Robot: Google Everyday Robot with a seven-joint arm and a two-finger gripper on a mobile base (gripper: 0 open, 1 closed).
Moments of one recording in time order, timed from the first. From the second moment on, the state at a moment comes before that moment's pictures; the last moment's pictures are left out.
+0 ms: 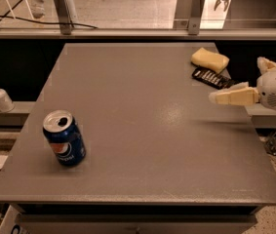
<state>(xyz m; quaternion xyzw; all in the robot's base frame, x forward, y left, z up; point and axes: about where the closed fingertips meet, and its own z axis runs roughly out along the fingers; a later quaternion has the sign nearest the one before) 0.576 -0.259 0.880 -0.30 0.76 0.11 0.56</state>
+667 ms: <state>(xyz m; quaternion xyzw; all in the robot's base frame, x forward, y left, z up) 0.550 -0.309 0.882 -0.28 0.76 0.09 0.57</state>
